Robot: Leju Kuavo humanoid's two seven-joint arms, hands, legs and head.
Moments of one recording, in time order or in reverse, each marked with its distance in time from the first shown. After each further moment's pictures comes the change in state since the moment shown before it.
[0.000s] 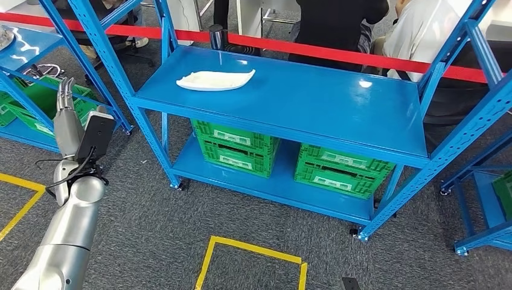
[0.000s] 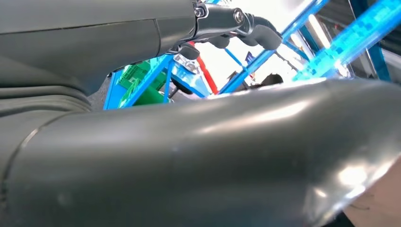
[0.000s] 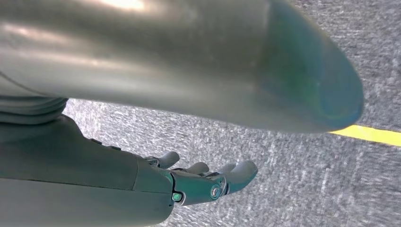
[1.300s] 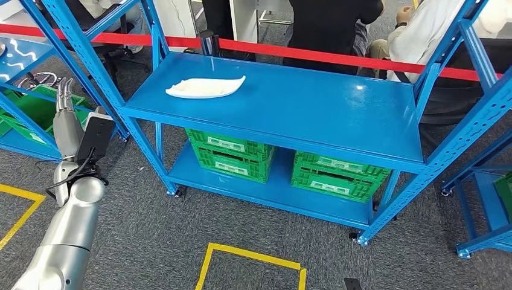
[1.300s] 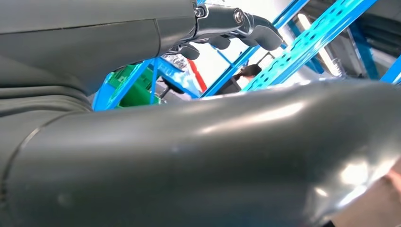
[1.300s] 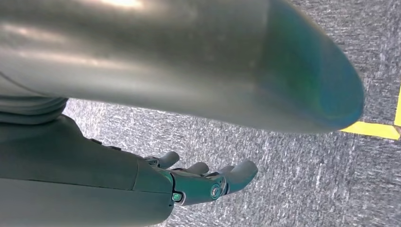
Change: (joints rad) left arm -0.010 -0.003 0.000 0.028 0.007 0.014 -0.024; right arm -0.002 0.000 -0.021 0.002 -0.007 -0.002 0.013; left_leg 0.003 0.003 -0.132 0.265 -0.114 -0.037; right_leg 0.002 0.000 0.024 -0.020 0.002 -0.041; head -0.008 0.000
